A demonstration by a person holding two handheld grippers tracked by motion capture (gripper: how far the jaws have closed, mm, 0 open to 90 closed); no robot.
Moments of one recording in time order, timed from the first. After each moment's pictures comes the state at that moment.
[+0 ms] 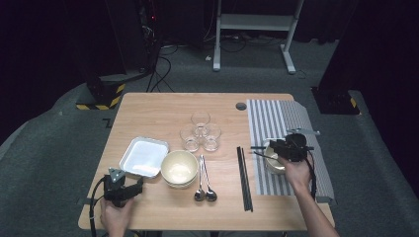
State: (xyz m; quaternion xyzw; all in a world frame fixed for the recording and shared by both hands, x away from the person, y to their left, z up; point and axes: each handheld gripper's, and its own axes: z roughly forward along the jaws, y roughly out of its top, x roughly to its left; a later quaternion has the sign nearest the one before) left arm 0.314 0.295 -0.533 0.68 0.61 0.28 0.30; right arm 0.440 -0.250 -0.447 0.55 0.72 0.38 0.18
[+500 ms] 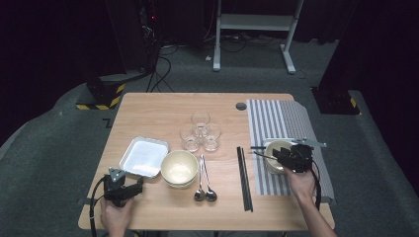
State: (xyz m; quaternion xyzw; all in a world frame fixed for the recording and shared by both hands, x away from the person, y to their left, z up) left arm 0.314 0.295 -0.533 0.68 0.61 0.28 0.30; right arm 0.415 -0.265 -0.464 0.55 0.71 0.39 0.18
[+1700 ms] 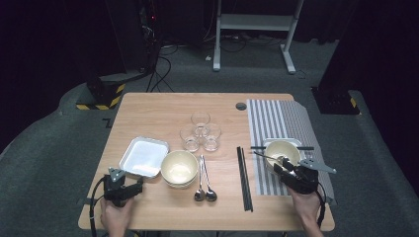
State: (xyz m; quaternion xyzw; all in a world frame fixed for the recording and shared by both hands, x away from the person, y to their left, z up) left arm 0.314 0.295 -0.533 0.67 0.62 0.28 0.30; right arm 0.353 -0.272 -0.477 0.50 0.71 0.46 0.20
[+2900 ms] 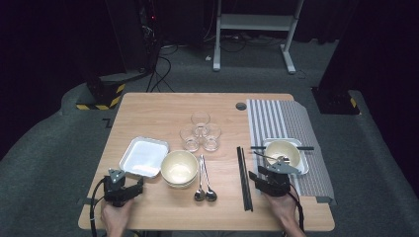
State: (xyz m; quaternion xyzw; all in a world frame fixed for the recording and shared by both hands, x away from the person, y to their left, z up) left arm 0.311 0.293 -0.533 0.67 0.62 0.28 0.30; right arm 0.356 -0.205 -0.505 0.44 0.77 0.43 0.18
